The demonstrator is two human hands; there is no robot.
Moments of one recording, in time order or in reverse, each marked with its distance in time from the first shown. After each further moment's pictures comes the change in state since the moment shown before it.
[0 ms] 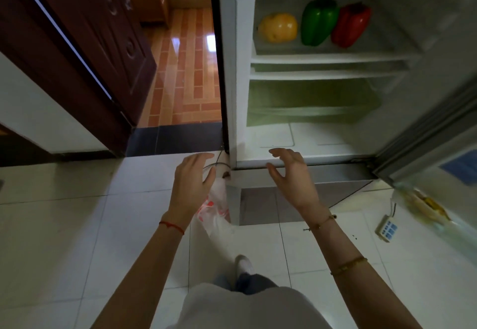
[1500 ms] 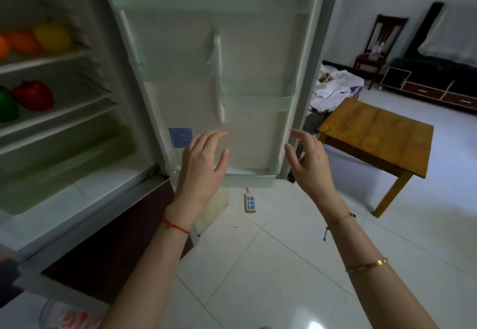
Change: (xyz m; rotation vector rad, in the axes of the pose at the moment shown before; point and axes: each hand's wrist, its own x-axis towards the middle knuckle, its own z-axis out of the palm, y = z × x) left_hand -0.213 0.482 0.148 -0.294 -0.142 0.942; right_hand -0.408 0.176 -0.381 -0.275 0.802 0.467
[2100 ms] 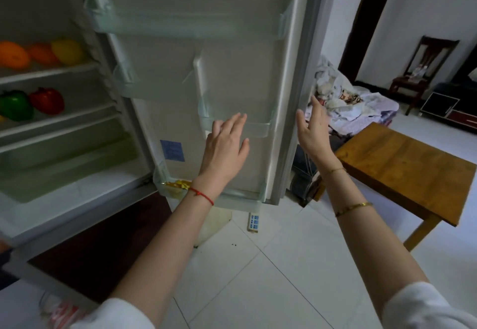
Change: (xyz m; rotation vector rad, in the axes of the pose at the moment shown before) left_hand 0.102 0.081 0.090 0.279 -0.018 -0.040; right_hand 0.167 0.088 -0.026 0.233 -0.012 0.024
